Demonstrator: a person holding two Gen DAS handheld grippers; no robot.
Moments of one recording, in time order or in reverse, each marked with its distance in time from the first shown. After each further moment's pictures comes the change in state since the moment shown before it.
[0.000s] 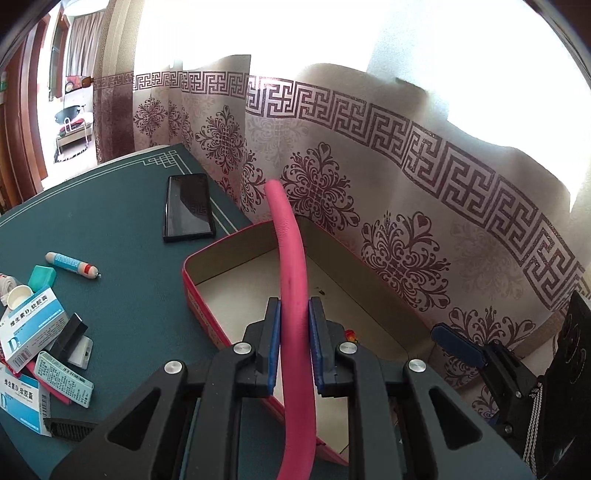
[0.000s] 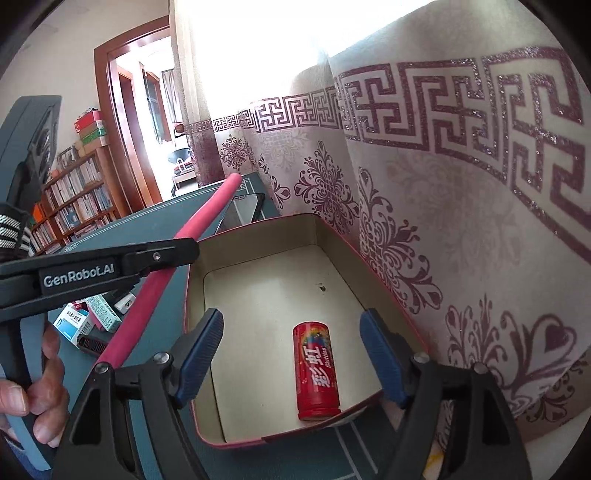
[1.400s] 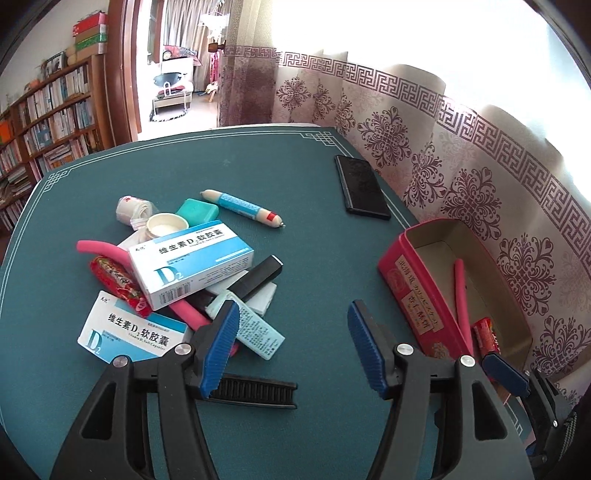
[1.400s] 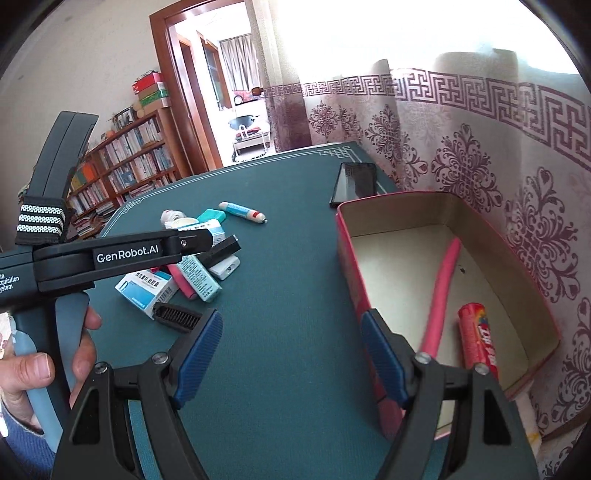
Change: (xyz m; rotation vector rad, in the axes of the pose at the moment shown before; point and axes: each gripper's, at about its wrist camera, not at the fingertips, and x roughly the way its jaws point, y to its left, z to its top) left arm -0.073 0.152 -0.051 -0.248 0.009 0.351; right arm 0.027 0.130 -0.013 -0.118 0.143 0.264
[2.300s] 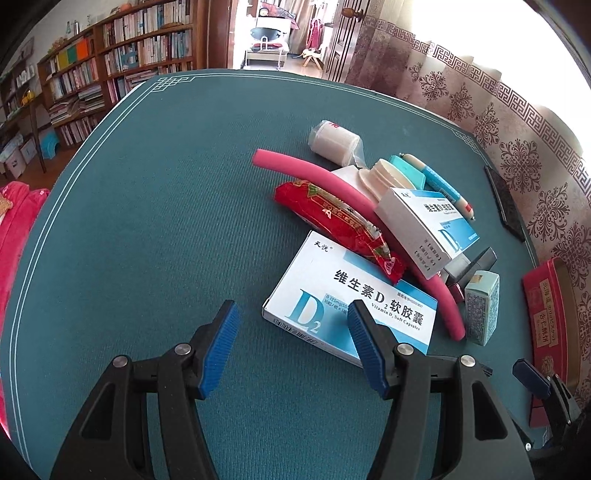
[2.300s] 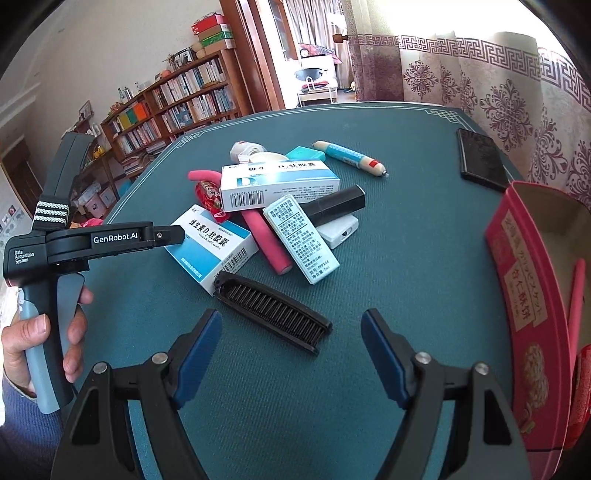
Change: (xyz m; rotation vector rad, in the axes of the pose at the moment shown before) left arm 0.016 0.161 -0.036 -0.272 0.105 0.173; right arm 0.084 0.071 -0.002 -0.131 0.165 0.161
